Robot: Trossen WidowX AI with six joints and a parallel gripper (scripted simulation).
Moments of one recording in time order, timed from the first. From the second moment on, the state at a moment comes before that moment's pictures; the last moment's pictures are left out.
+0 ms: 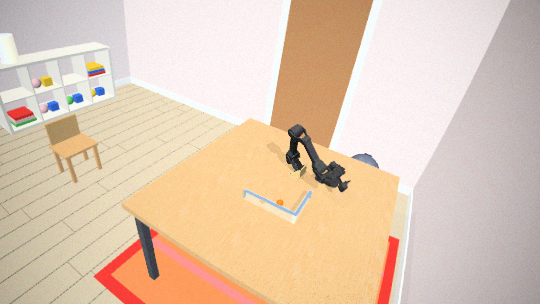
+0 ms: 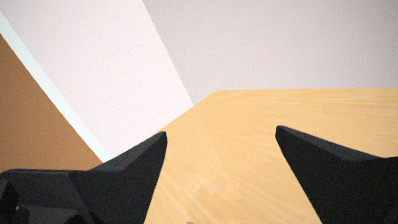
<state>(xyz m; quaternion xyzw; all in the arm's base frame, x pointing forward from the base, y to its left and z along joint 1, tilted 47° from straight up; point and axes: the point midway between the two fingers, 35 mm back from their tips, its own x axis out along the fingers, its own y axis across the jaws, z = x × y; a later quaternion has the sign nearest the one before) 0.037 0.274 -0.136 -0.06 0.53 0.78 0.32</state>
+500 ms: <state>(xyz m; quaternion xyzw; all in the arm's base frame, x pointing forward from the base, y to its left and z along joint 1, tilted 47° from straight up) 0.149 0.255 -0.147 -0.19 0.70 0.51 0.46</state>
